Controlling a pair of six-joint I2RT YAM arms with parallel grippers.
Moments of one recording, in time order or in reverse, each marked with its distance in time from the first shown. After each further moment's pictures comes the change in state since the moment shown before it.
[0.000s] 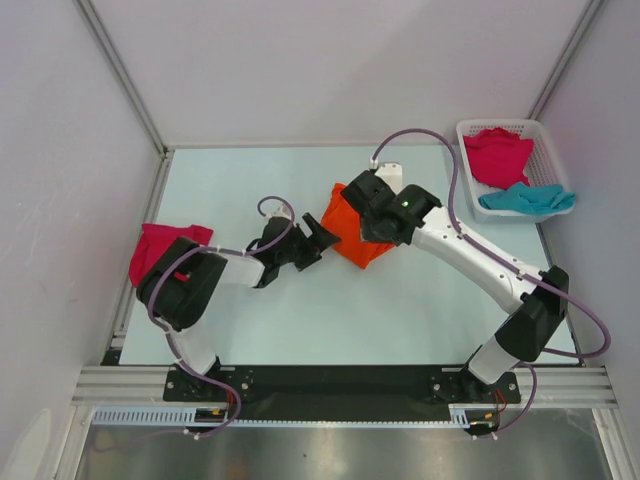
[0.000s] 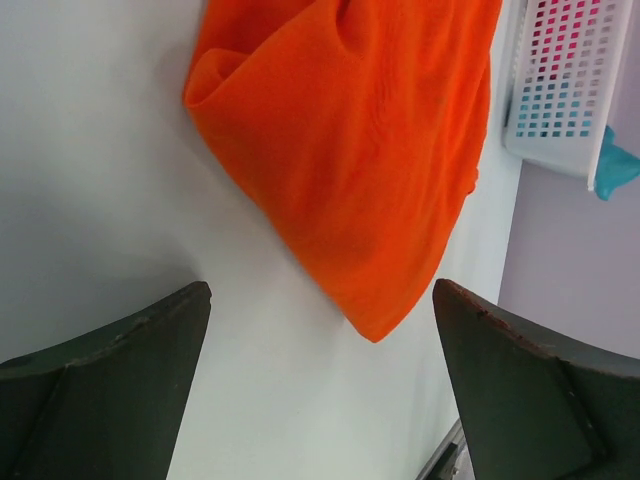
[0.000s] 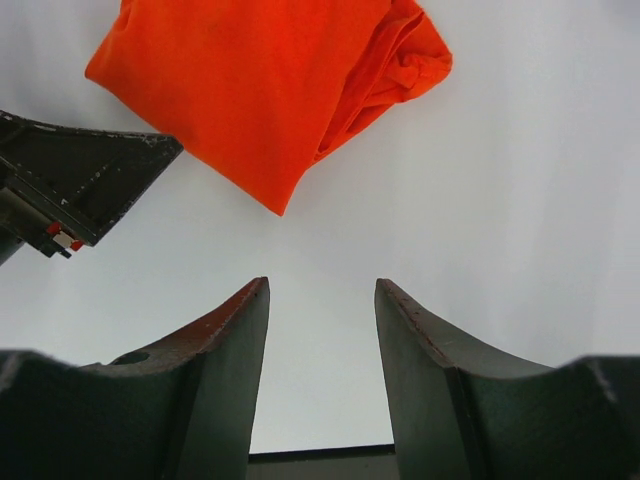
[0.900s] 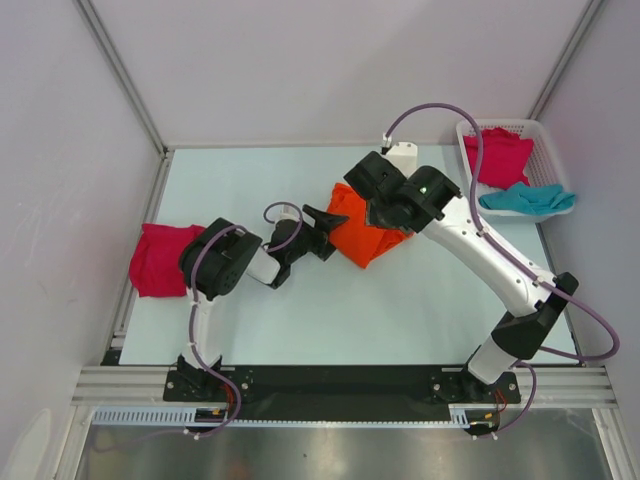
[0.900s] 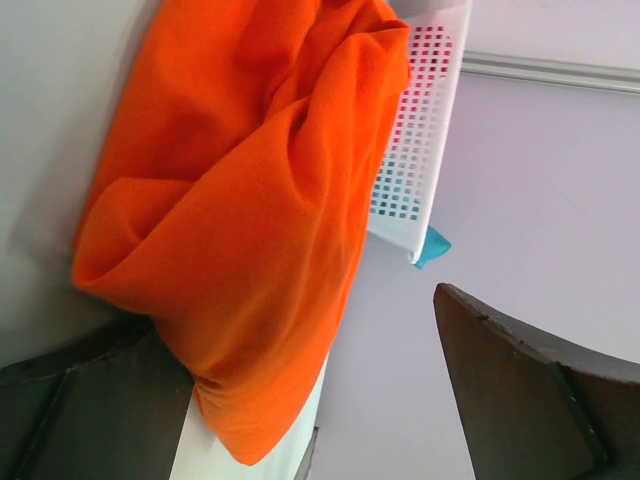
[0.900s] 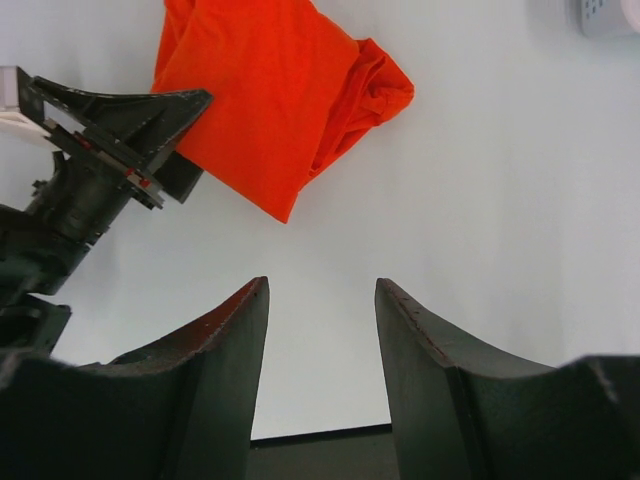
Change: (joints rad) left arm 0.000 0.340 0.086 0.515 0.011 -0.442; right arm 0.034 0.023 0.312 -0.272 0.110 0.092
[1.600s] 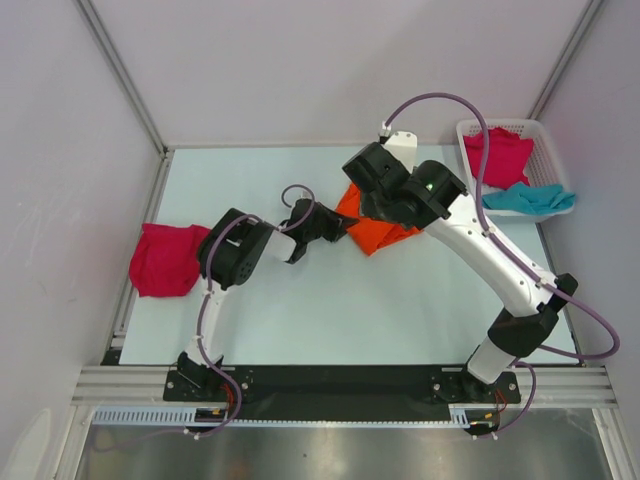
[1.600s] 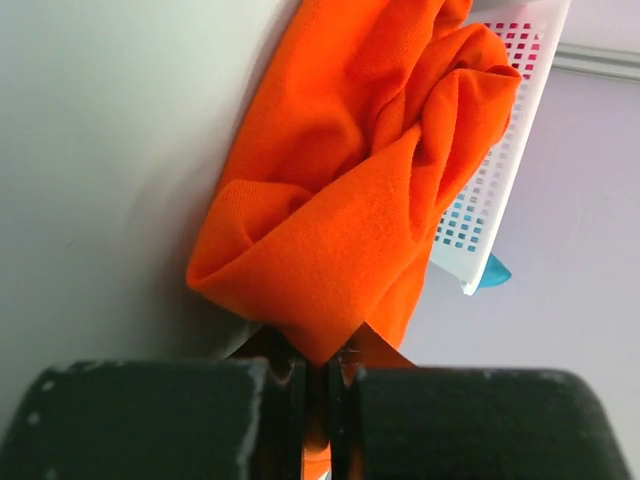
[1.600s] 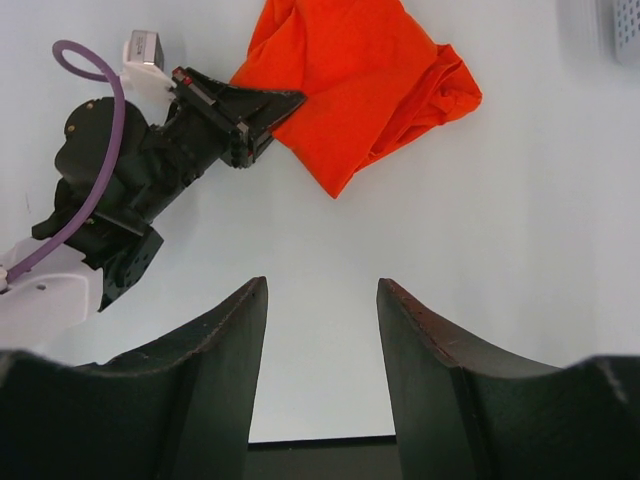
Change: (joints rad) left arm 0.002 0.169 0.354 -0.306 0.064 0.058; right arm 0.026 0.028 0.132 -0.005 -0.002 0.005
